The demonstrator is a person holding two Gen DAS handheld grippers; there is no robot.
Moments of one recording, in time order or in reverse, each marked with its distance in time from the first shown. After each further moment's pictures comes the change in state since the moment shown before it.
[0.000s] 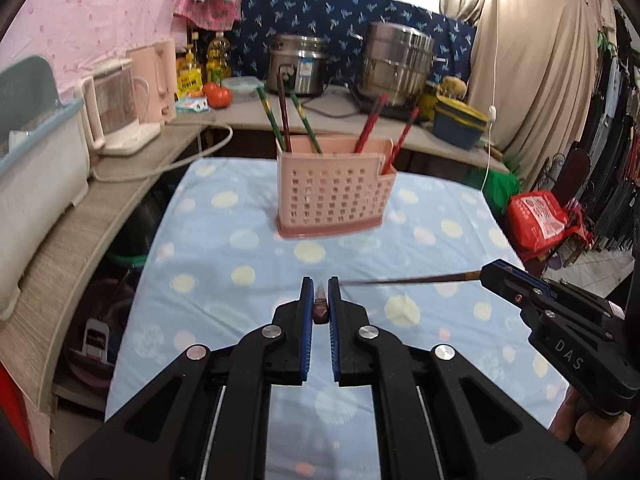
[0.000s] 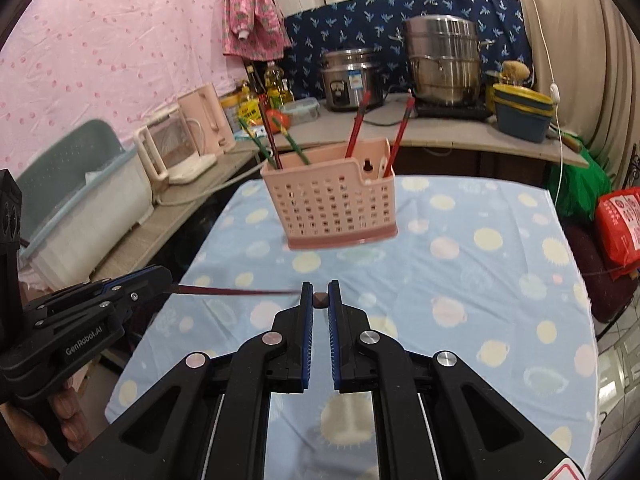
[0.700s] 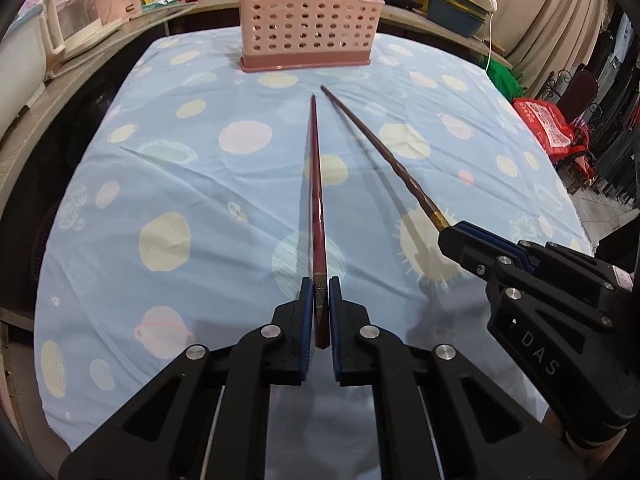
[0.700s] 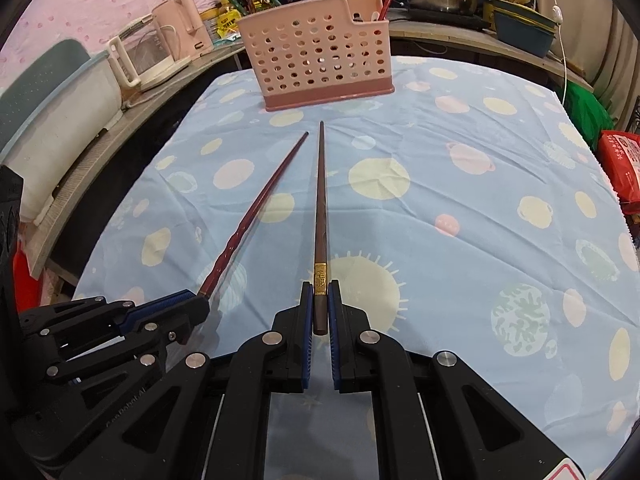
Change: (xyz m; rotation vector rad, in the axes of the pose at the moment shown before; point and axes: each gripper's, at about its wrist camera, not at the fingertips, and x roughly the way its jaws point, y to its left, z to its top) left arm 0.069 -0.020 -0.129 0.031 0.338 -0.033; right arm 0.061 -0.002 -0.116 0.018 0.271 -0.053
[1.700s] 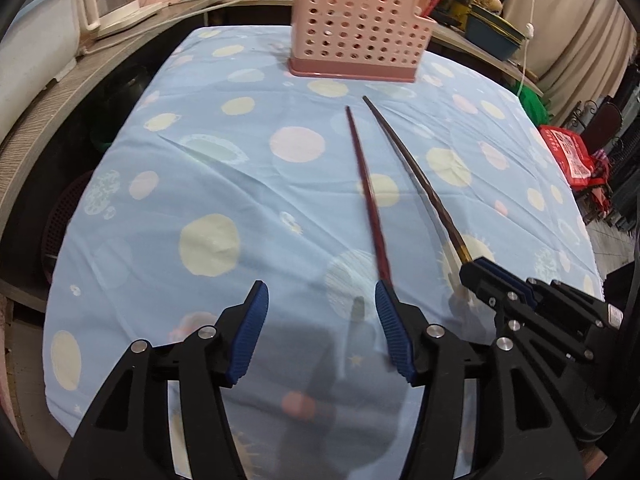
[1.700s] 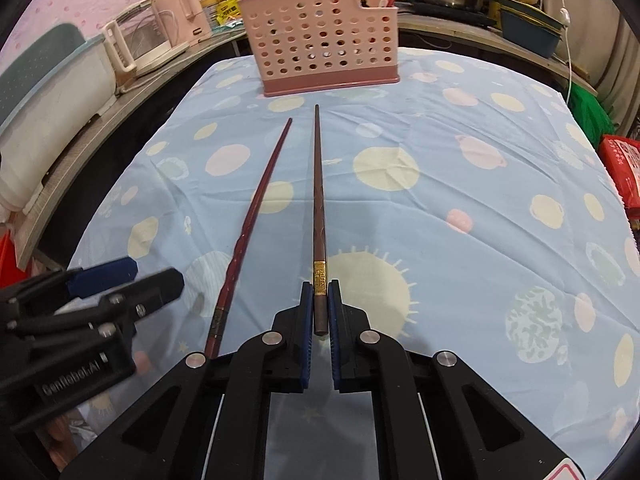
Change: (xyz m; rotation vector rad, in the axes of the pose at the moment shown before) left arm 0.003 0.024 0.006 -0.094 0.000 0.046; right arm 0.019 0.004 -0.002 -0.018 0.033 -0.030
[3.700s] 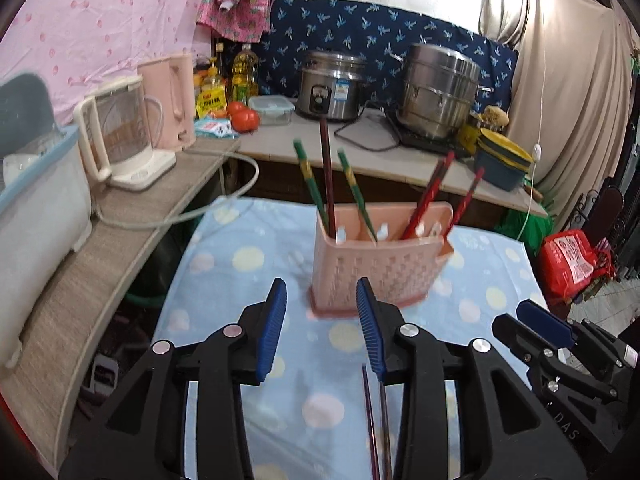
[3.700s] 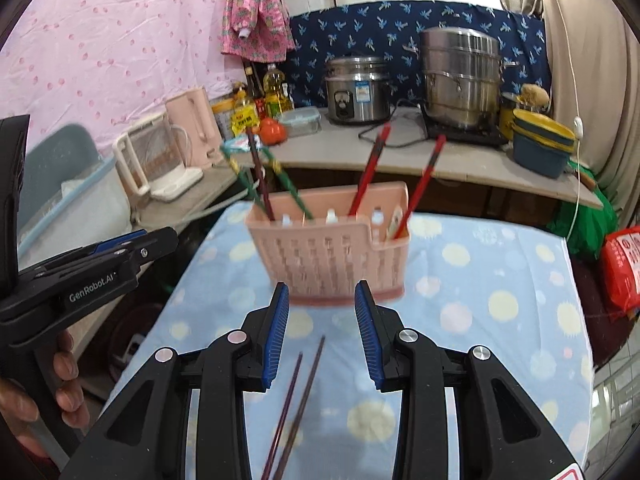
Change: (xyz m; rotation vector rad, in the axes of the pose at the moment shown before) left arm -0.075 0.023 0.180 -0.020 -0.363 0.040; right arm -0.066 0.006 0.168 -0.048 -0.294 0.037
